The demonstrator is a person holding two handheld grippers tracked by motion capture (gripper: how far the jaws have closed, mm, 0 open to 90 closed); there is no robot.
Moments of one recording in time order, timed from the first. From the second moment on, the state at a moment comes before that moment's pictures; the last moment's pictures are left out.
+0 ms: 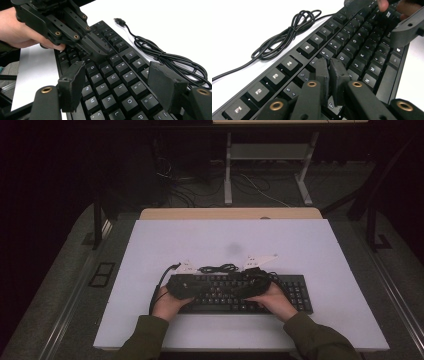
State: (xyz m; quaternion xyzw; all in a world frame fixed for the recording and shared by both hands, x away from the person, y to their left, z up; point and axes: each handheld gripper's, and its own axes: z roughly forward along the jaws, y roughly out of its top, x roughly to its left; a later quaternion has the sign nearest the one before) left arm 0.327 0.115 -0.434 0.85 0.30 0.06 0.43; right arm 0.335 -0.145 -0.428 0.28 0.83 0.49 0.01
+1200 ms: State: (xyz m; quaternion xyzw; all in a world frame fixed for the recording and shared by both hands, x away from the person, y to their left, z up) left arm 0.310 0.139 -0.424 0.83 0.30 0.07 0.46; right arm 0.325 -0.191 -0.429 0.31 0.81 0.50 0.03
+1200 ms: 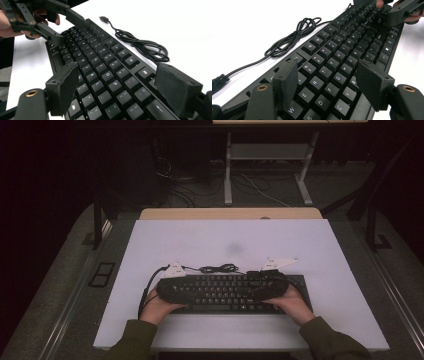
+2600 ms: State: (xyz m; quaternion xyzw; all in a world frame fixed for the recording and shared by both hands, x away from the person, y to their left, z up) left arm 0.276 0.184 -0.427 0.81 0.33 0.11 0.47; right arm 0.280 -0.289 -0.431 0.36 0.78 0.50 0.08
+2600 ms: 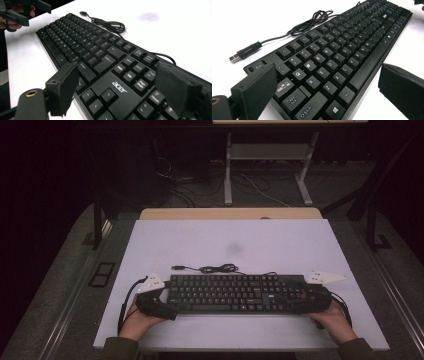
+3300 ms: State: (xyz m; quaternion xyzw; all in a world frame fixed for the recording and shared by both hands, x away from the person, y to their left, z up) left arm 0.277 0.184 -0.429 0.82 0.33 0.11 0.46; right arm 0.267 -0.311 -0.434 0.37 0.77 0.51 0.08
